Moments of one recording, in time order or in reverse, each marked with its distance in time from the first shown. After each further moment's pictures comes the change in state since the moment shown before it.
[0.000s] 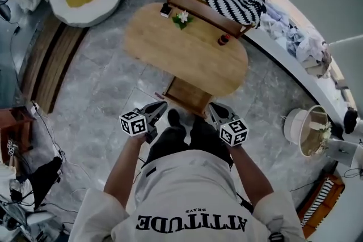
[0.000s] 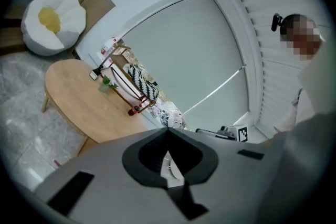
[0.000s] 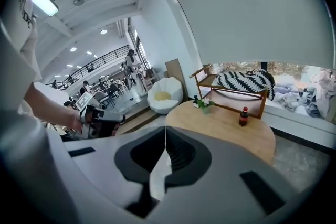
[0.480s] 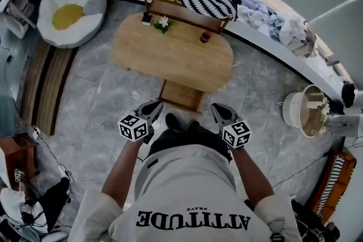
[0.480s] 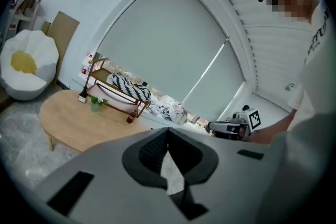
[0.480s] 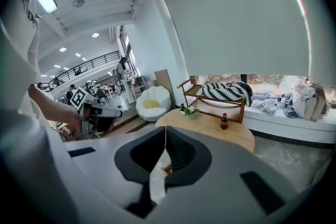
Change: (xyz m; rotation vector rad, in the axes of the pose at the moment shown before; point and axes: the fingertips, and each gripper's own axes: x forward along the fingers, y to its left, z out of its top) left arm 0.004 -0.055 0.010 0.320 0.081 0.032; right arm -0.083 0.004 -0.001 0.020 -0.103 -0.151
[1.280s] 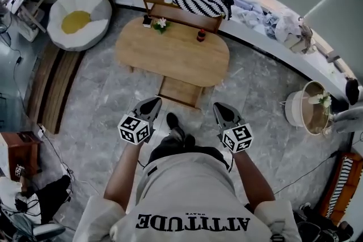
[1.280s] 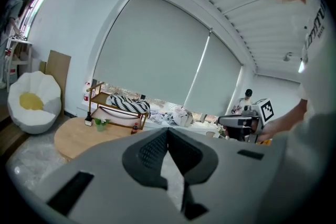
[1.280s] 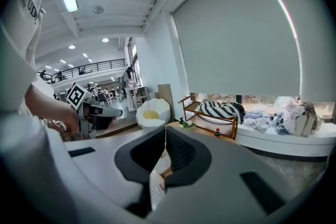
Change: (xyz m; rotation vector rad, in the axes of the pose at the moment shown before) left arm -0.031 -0.114 -0.008 0.239 -0.081 0.120; right arm -0.120 0.025 -0.002 -0.111 -0.165 -0.025
